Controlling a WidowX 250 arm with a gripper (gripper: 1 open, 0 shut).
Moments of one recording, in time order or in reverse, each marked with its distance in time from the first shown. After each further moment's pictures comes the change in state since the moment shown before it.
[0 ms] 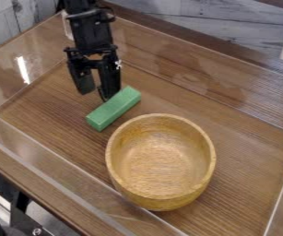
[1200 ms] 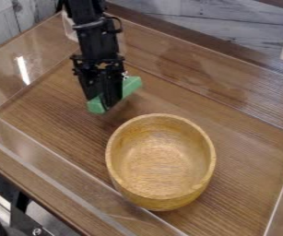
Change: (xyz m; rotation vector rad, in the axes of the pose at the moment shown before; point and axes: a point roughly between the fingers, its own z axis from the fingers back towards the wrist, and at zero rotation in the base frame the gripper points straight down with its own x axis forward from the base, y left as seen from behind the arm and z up) arm 0.004 -0.005 -0.014 0.038 -0.017 -0.014
